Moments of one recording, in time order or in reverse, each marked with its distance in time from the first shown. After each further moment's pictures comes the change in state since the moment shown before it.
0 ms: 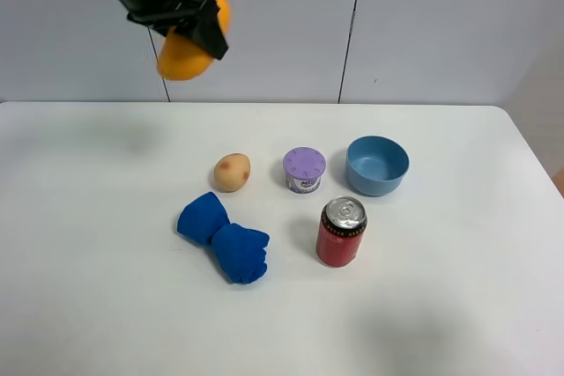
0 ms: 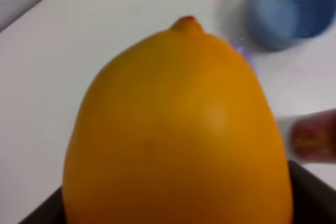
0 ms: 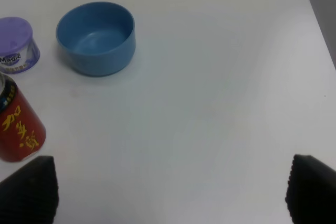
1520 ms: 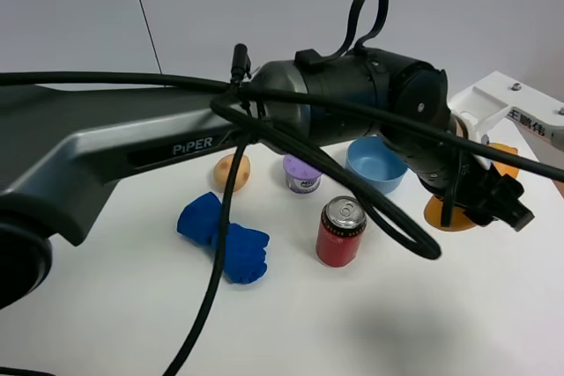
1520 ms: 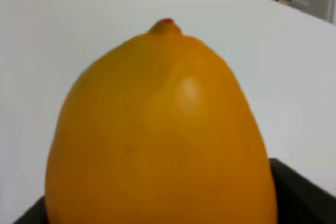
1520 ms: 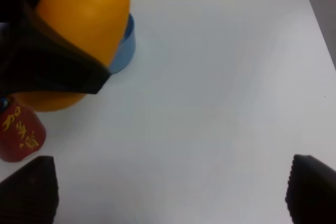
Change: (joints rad) left arm -0.702 0.393 -0.082 0.006 -0.564 -0.169; right arm 0.000 0.000 0.000 0.000 0.000 0.000
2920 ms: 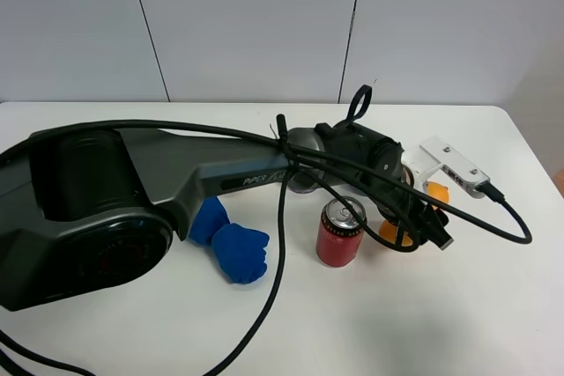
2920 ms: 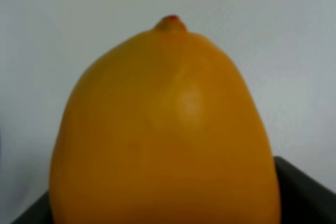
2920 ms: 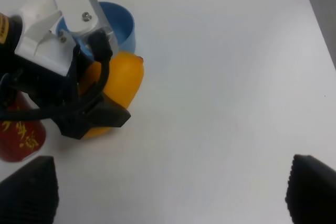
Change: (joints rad) left arm 0.080 0.239 0.000 0.004 -0.114 0.082; right arm 0.000 0.000 0.000 0.000 0.000 0.000
